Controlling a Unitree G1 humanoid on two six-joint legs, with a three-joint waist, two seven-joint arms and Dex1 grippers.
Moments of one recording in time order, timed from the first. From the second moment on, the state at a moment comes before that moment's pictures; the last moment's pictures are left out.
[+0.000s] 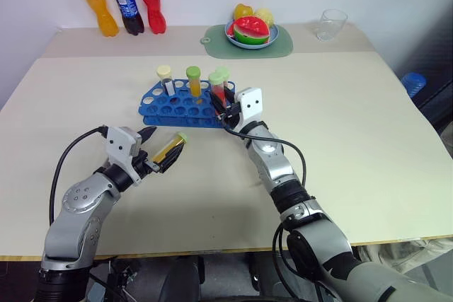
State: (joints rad) left arm -0.02 0.48 0.17 -0.37 -0.43 0.37 -0.54; right arm -0.73 0.08 0.09 0.63 0.06 -0.22 0.30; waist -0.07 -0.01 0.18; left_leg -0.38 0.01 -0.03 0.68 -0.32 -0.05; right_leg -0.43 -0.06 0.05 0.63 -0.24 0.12
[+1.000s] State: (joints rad) left arm -0.87 0.92 -0.31 -0.19 -0.58 1.54 -0.60; right arm -0.39 -0.42 0.21 -0.26 0.26 0.26 0.84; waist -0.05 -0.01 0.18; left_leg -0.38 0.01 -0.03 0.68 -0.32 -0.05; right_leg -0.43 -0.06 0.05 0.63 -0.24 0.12
